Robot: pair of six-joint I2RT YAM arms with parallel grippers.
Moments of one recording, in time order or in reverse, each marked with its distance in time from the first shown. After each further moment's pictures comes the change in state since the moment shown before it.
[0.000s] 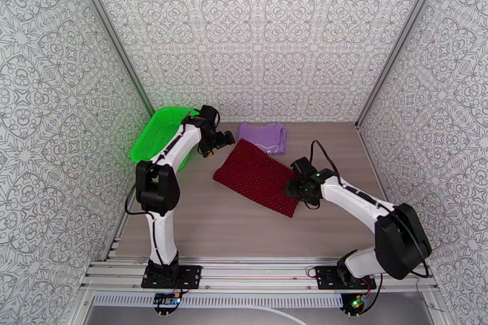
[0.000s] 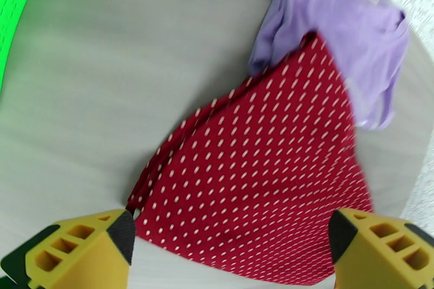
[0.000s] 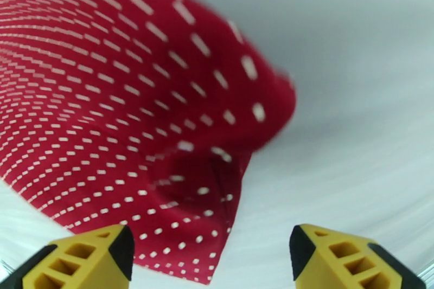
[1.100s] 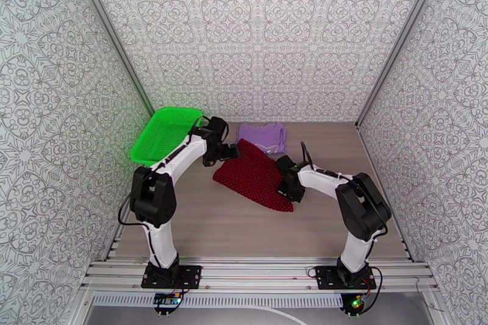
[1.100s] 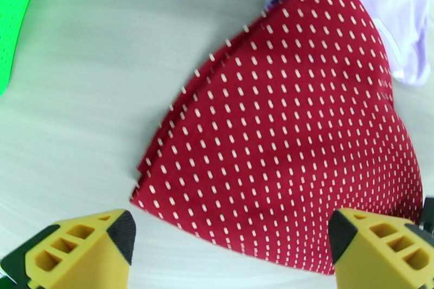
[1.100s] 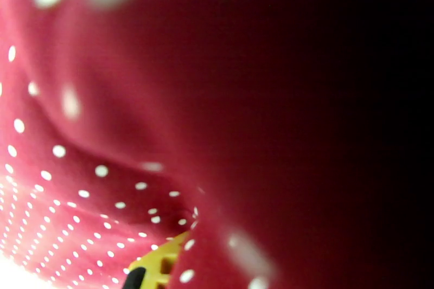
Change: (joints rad) left arm -0.093 -0.174 -0.228 0.063 -0.098 0.043; right arm 0.043 0.323 0.213 -0.029 -0.015 0.183
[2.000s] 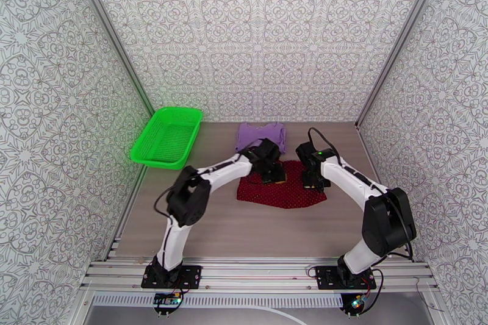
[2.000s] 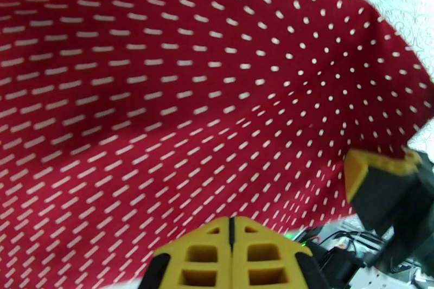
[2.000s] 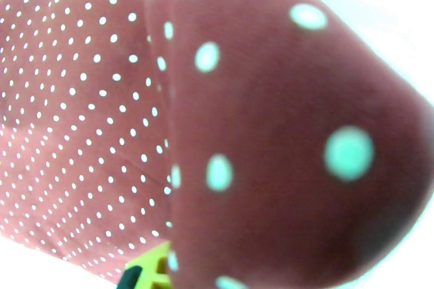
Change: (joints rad) left arm -0.404 0.317 0.112 0.412 0.440 -0.269; right arm -0.172 -0.199 0.085 -0.290 0.262 -0.626
